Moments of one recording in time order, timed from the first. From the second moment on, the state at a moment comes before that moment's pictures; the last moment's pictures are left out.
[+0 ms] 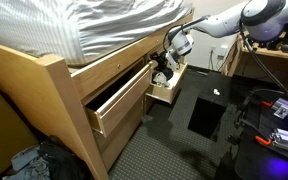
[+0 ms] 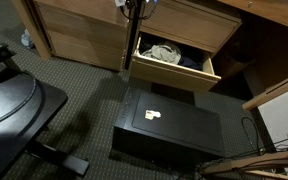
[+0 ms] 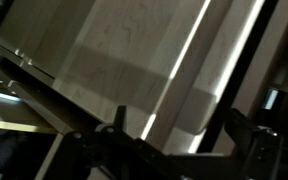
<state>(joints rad) -0.57 1.48 0.53 -0.93 0.64 2.62 -0.44</state>
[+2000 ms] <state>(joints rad) -0.24 1.34 0.04 -0.96 0.62 2.64 0.18</state>
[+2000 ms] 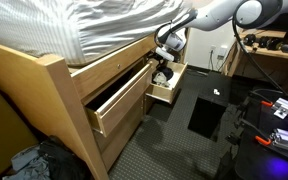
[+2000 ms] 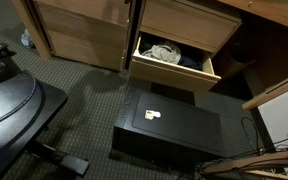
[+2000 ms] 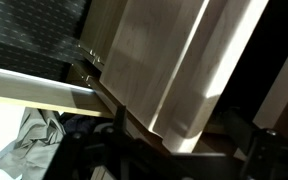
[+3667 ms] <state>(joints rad) -0.10 1.38 -0.30 -0.96 0.50 2.67 0.57</state>
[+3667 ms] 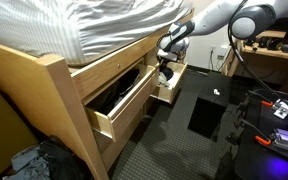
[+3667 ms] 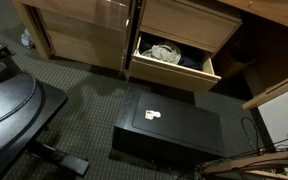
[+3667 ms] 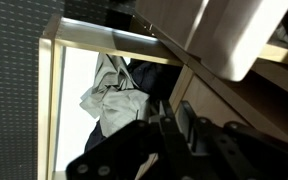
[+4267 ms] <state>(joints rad) -0.08 1.37 -0.32 -0.99 0.55 2.97 0.61</state>
